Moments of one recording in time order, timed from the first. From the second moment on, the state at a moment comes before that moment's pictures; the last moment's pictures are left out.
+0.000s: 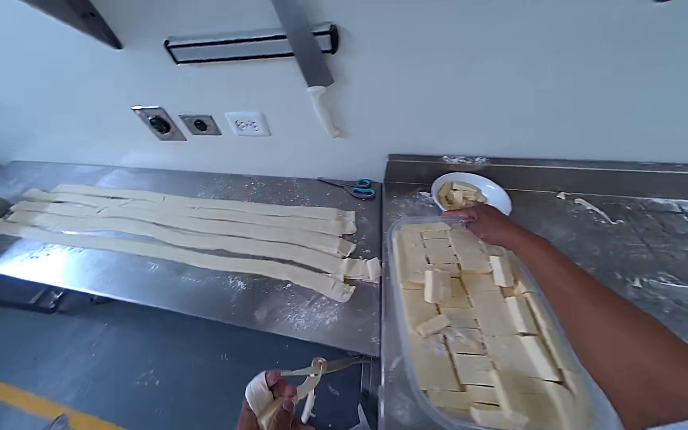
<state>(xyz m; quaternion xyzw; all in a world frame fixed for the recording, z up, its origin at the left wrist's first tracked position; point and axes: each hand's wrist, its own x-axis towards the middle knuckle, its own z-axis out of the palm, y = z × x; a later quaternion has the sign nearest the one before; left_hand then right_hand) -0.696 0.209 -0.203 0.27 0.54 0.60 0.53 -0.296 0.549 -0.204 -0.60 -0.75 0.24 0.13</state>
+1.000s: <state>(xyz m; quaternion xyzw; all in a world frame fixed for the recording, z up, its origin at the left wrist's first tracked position) -1.122 0.469 0.032 0.66 0.65 0.35 0.17 -0.860 0.545 0.037 -0.35 -0.75 0.26 0.50</state>
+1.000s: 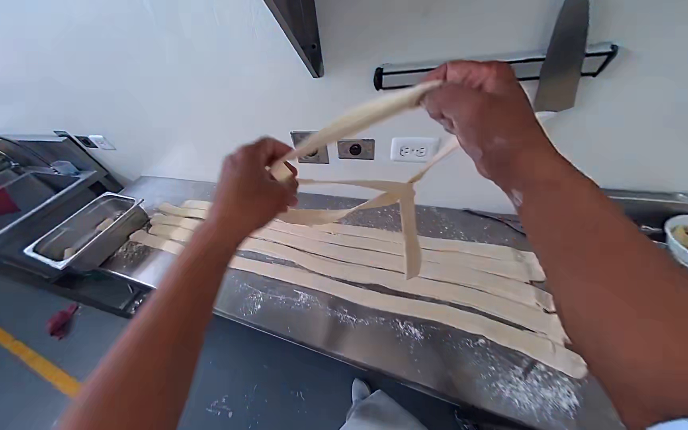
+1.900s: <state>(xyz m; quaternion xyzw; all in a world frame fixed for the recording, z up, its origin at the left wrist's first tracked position) -1.274 0.588 -0.224 0.73 0.26 0.48 0.42 -0.893 0.547 -0.213 -0.65 -0.69 0.20 0.25</state>
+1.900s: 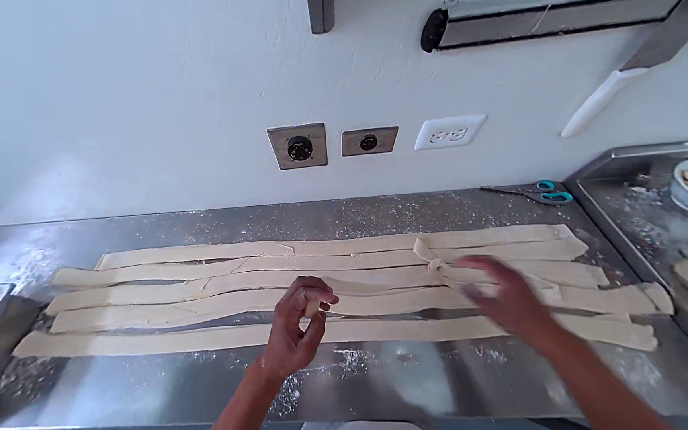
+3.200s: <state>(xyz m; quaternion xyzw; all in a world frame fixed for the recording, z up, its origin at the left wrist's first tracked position) -1.307 0.438 -0.354 0.64 0.69 0.34 0.08 -1.016 0.493 -0.266 -0.37 -0.79 0.48 0.05</state>
